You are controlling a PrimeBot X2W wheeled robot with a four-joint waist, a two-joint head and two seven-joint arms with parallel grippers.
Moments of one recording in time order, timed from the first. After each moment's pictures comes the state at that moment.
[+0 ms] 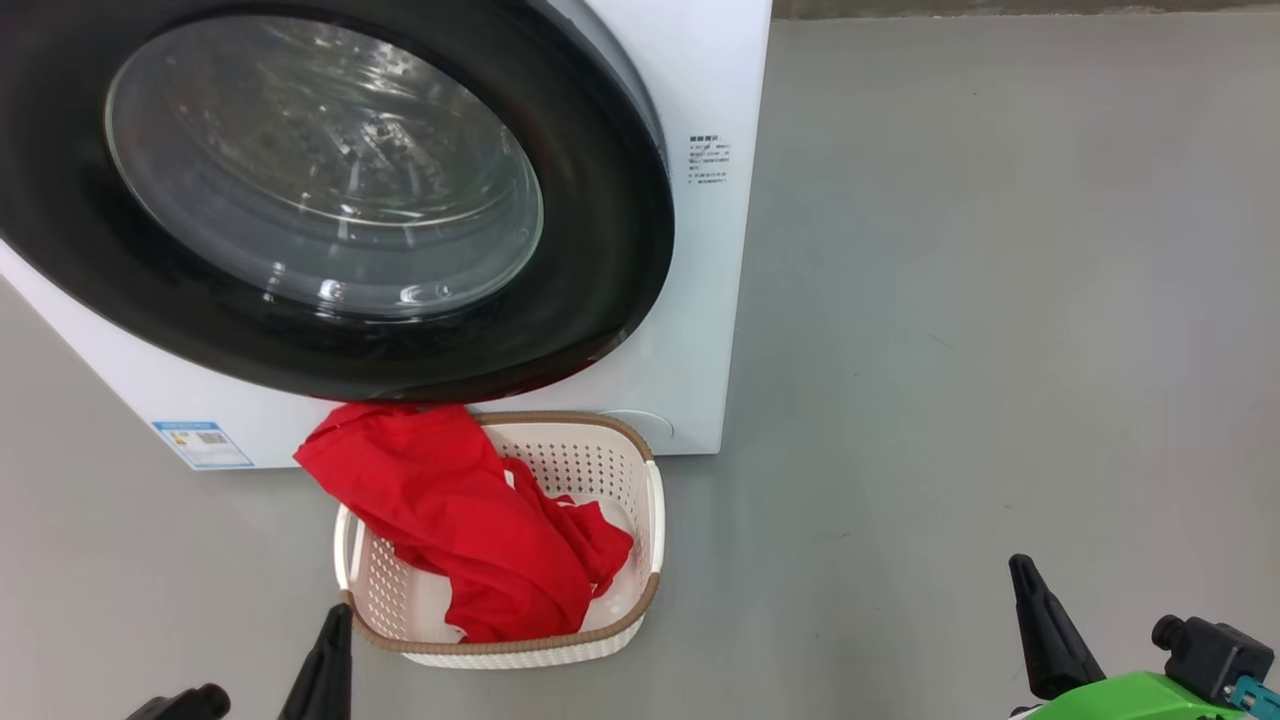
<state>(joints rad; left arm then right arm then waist) 0.01 0.07 -0.01 0.30 -0.59 -0.12 -0.17 0.06 -0.03 -0.02 0.30 0.67 0.13 -0.18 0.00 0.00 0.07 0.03</state>
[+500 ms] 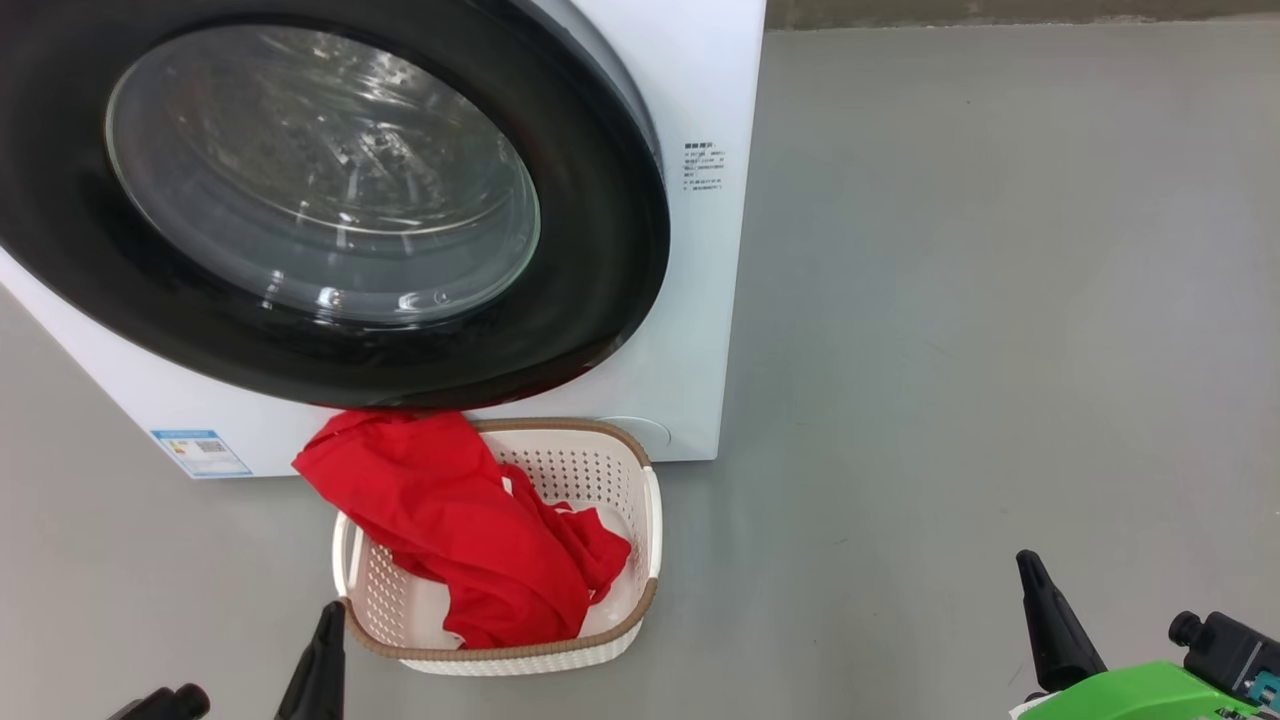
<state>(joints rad) 0.00 0.07 0.00 0.29 -0.76 -0.12 -0.12 0.05 -0.04 -0.02 0.30 0.82 0.13 -0.15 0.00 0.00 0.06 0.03</state>
